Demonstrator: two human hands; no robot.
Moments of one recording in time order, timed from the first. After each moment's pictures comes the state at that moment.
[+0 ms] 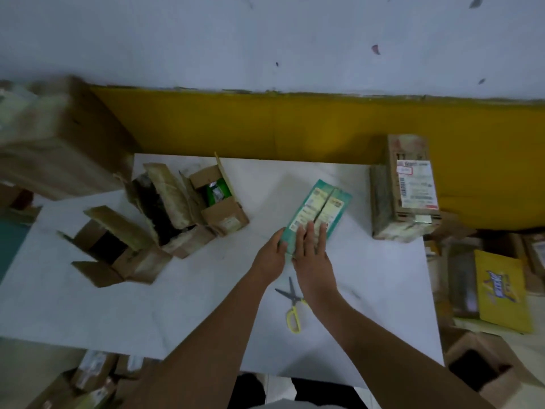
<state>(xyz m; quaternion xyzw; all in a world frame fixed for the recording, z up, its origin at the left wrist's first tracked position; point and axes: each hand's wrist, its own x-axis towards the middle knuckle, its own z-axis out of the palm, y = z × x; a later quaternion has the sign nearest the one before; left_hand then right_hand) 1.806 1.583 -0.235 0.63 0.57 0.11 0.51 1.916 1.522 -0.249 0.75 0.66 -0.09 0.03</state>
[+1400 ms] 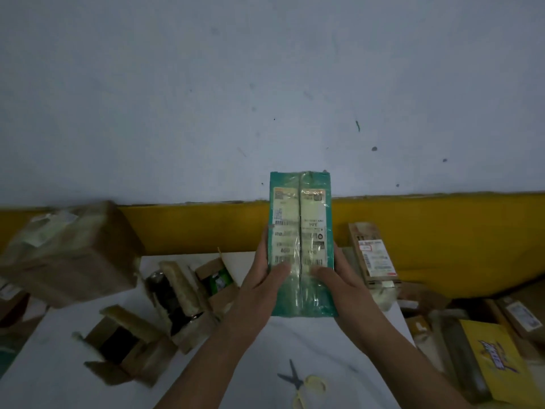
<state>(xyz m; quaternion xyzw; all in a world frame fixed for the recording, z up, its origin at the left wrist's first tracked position) 1.781 1.537 0.052 0.60 0.35 0.36 0.63 1.925 1.472 0.059 0.52 0.40 -0.48 -0.58</state>
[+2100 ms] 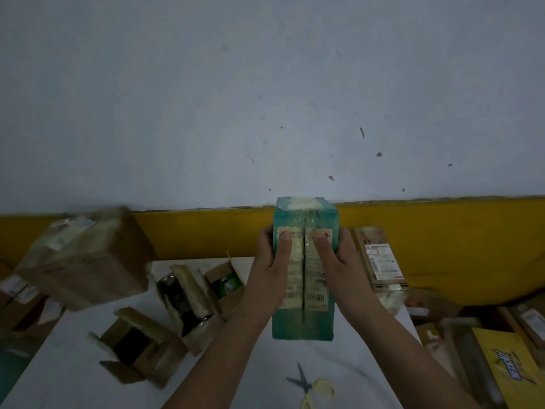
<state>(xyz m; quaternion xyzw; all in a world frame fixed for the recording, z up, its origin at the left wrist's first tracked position) 1.793 1.542 0.076 0.61 0.40 0.39 0.56 1.912 1.497 0.078 0.61 0.42 -0.31 -0.60</state>
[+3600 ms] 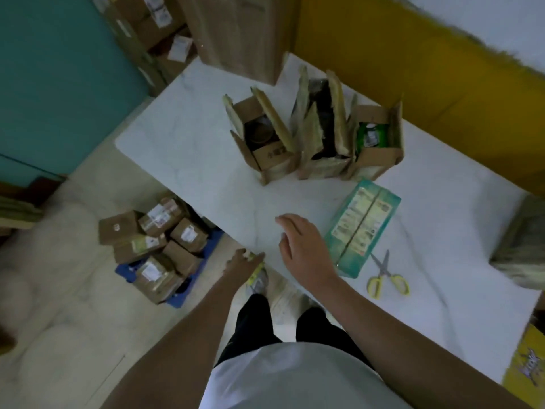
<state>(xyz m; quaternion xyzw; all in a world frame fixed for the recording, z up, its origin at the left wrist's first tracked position) 1.504 1.400 -0.325 0.17 0.79 0.11 0.58 1.670 1.471 -0.197 0.45 0.85 -0.23 -0.16</state>
